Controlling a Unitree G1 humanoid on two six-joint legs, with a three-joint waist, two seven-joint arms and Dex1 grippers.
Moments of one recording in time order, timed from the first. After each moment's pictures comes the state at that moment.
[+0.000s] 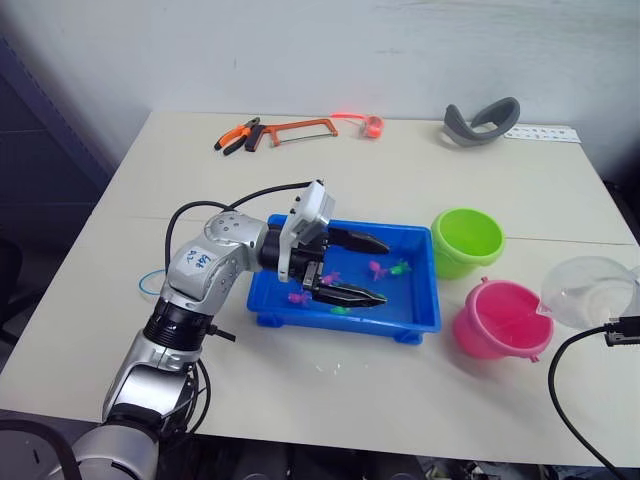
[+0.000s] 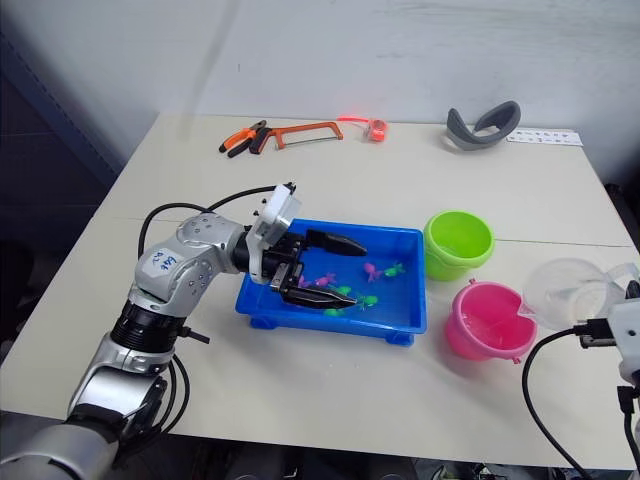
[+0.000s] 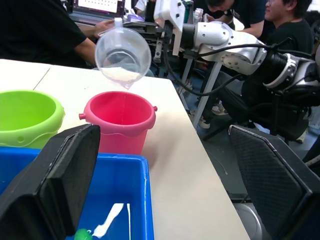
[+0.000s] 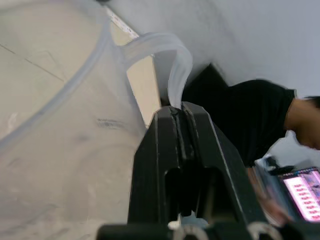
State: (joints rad) left arm -0.78 0.38 -0.21 0.01 -0.52 0.58 -1.19; right arm 0.32 -0.45 -0.74 -0.47 -0.05 0.17 0.28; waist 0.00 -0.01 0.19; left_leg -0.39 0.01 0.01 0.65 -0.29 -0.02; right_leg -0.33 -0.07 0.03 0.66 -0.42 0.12
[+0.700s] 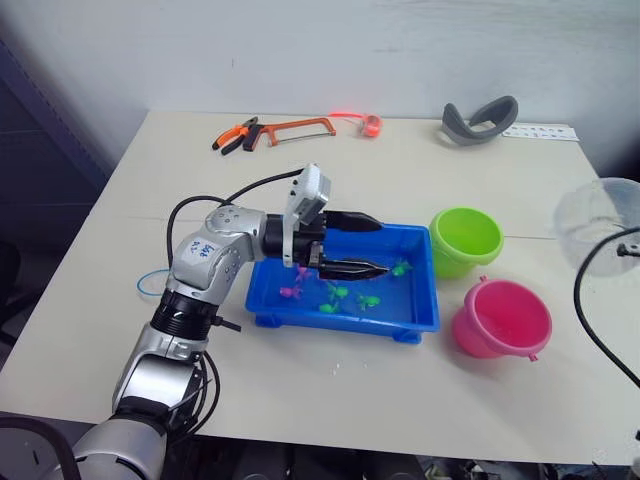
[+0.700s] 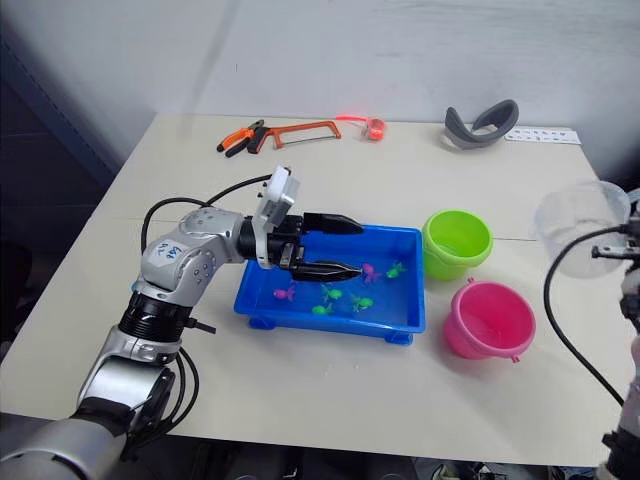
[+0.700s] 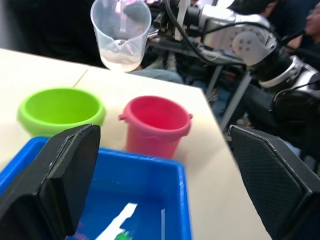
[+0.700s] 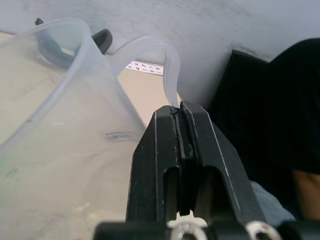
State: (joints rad) left arm -0.82 0.35 -0.17 0.11 -0.47 0.55 -1.09; right arm -0.18 -0.65 -0.62 -0.26 0.19 0.51 0.18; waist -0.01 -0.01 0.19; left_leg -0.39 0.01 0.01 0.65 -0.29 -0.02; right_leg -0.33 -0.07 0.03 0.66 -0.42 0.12
